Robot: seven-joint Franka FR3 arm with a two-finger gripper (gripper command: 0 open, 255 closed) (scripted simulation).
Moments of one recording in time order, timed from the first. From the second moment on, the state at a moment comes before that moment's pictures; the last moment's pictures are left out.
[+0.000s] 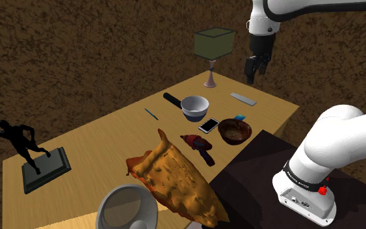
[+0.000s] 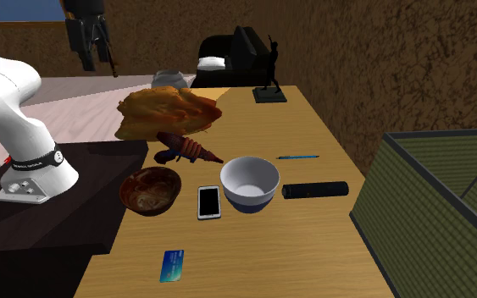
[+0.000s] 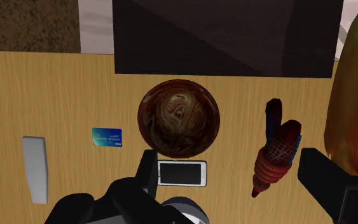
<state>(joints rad) -0.01 -0.78 -0.03 -2.42 -0.09 1.55 -0.06</state>
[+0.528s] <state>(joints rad) 0.00 -0.59 -0.01 -2.43 -0.09 1.75 -0.02</state>
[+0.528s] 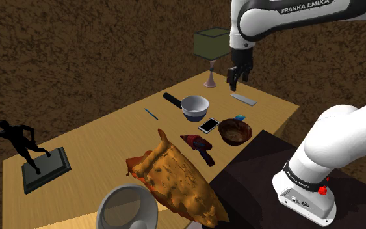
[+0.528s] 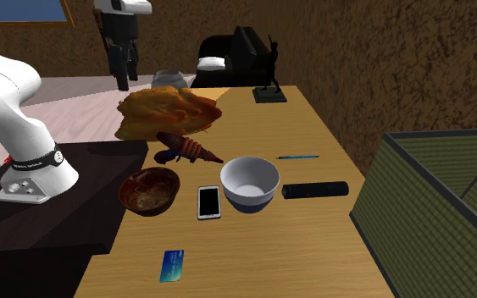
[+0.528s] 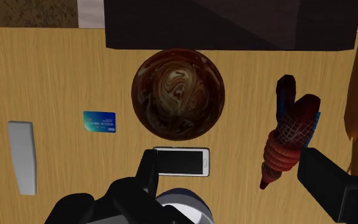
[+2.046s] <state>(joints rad) 0.02 0.30 0.04 -1.97 -0.20 2.17 0.17</state>
